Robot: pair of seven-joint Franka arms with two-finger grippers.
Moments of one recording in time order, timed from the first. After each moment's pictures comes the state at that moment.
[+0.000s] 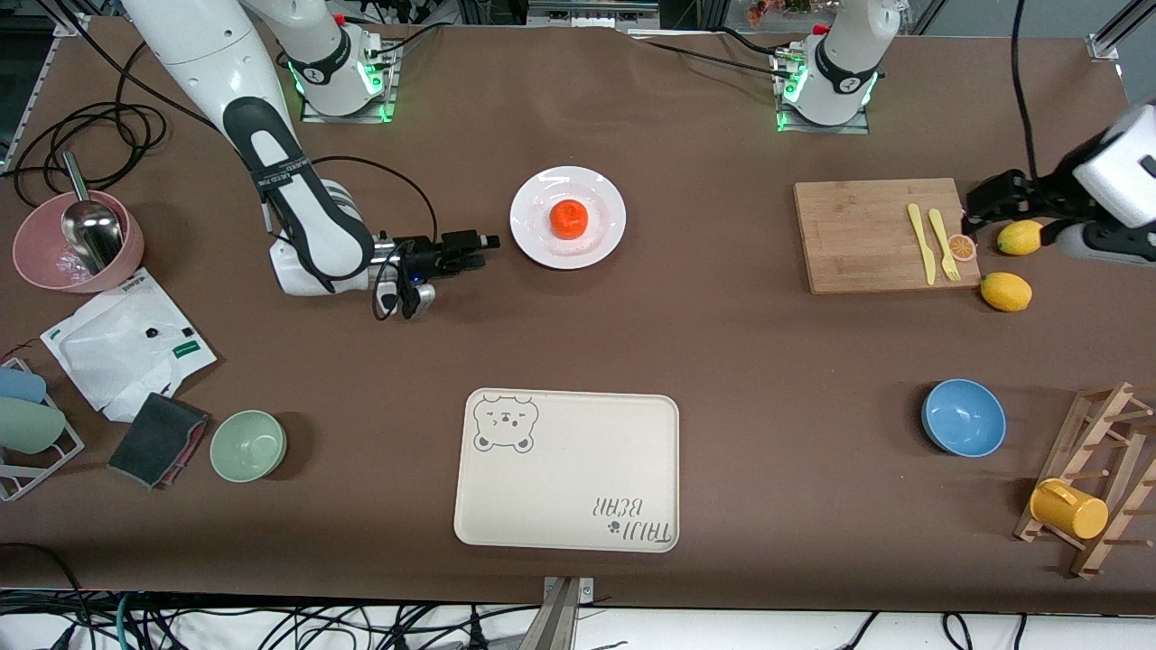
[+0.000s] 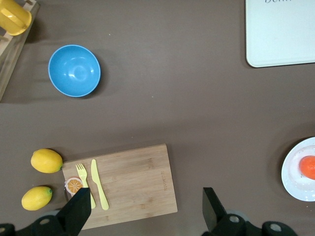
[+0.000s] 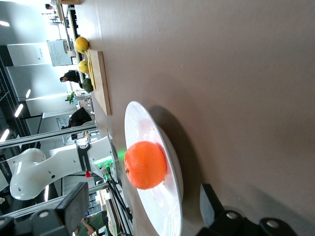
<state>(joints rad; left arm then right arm) -0.04 0.04 0.00 -1.56 -0.05 1.52 0.07 0.15 0.51 0.19 -2.20 1.31 2.02 -0.91</state>
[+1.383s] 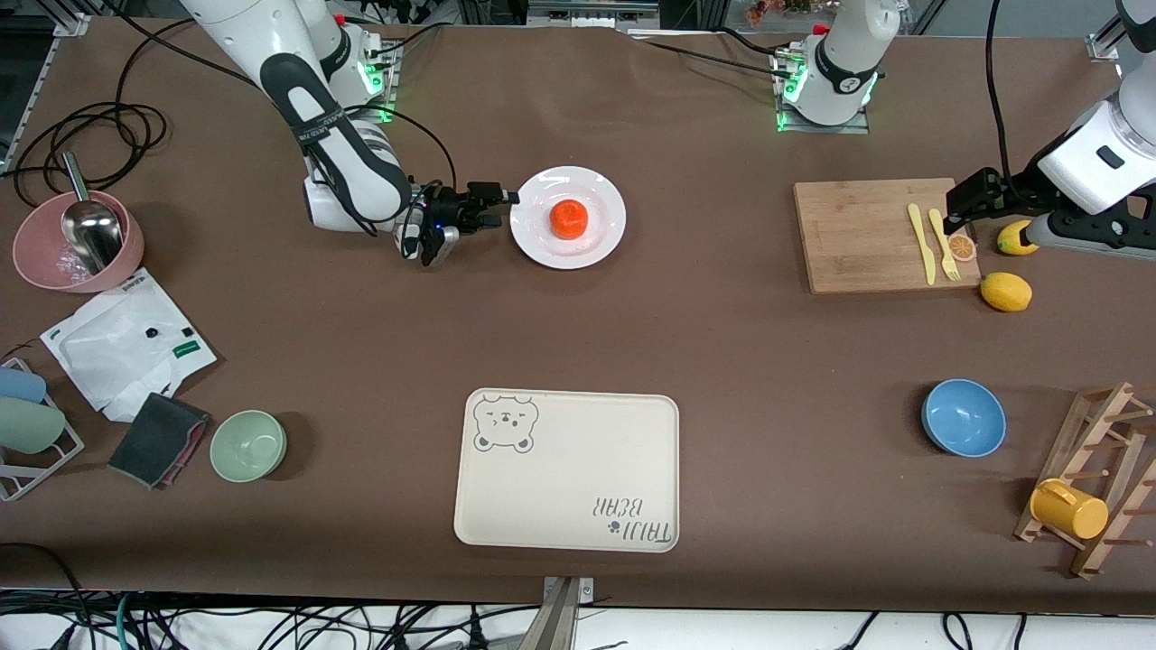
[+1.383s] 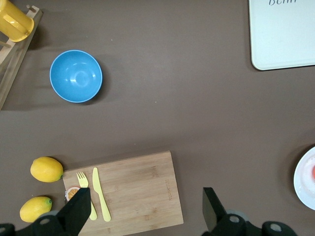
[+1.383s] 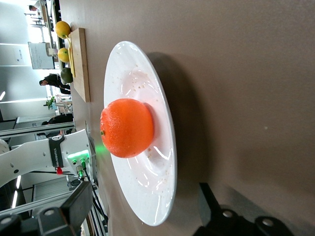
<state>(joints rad) -0.07 -0.03 0.03 -1.71 -0.03 1.65 0.08 0.16 0.41 0.35 -2.43 1.53 2.25 -1.11</state>
